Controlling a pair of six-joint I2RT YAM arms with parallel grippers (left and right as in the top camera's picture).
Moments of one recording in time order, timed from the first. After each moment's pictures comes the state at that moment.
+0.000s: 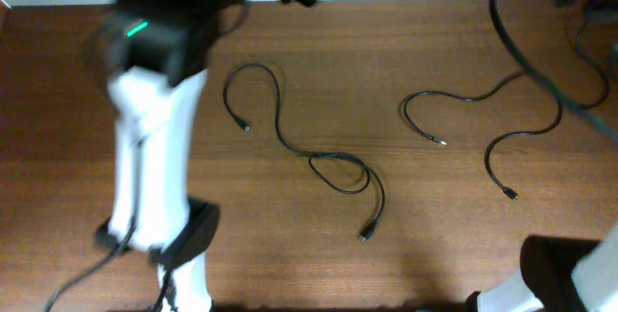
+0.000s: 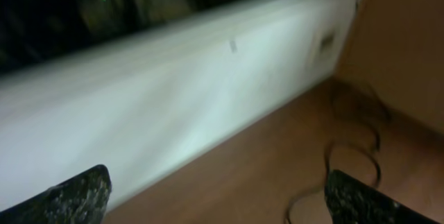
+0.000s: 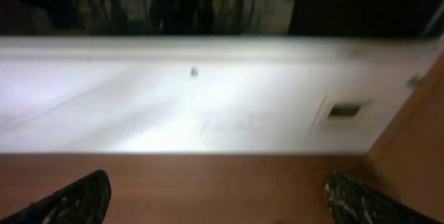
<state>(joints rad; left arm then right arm) -0.33 2.05 2.92 -1.16 0.31 0.11 -0.09 1.79 2.82 -1.36 -0.06 -0.03</state>
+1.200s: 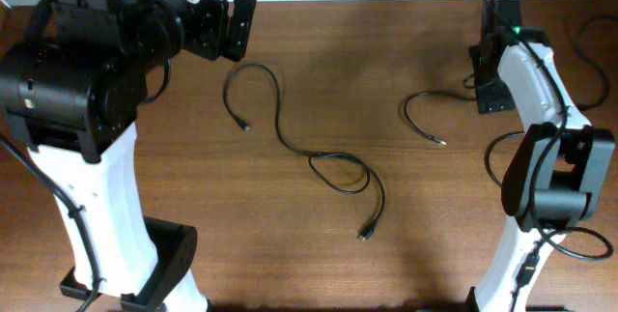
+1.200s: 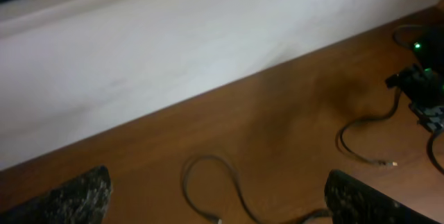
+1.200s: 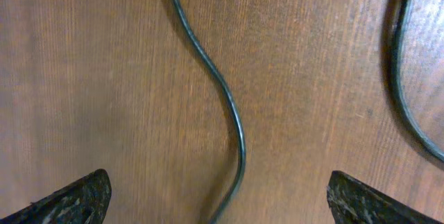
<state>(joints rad) -0.24 1.90 2.93 -1.57 0.08 0.16 -0.09 2.15 1.77 -0.89 0.27 1.39</state>
